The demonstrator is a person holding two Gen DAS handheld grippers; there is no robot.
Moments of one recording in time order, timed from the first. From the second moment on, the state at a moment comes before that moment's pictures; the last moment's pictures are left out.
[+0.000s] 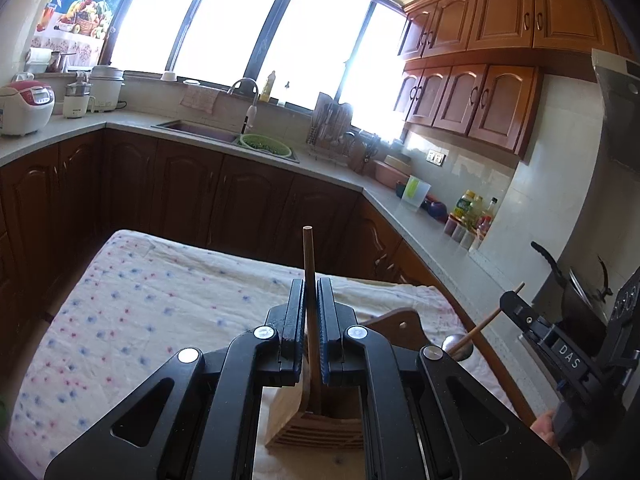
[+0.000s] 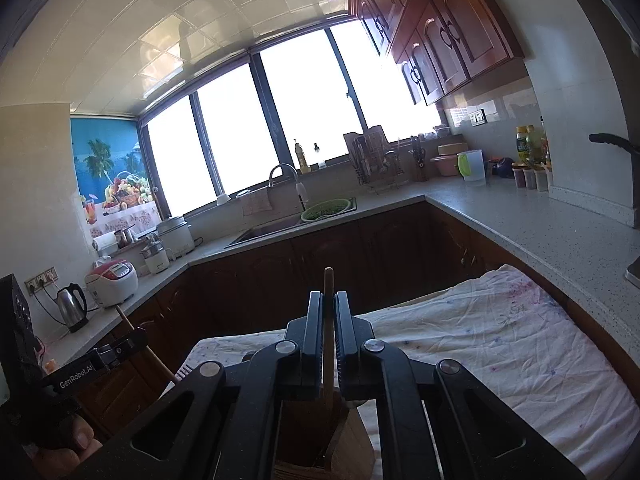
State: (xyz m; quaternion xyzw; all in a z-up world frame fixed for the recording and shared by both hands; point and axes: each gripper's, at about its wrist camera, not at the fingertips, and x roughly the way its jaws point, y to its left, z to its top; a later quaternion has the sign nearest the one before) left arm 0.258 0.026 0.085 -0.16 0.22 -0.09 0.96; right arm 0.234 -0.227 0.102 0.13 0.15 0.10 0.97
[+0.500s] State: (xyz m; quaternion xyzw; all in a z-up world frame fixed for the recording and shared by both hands) left arm 0.259 0.024 0.085 -0.15 0.23 -0.09 0.96; right arm 0.242 -0.238 0.094 0.16 0.18 0.10 0.97
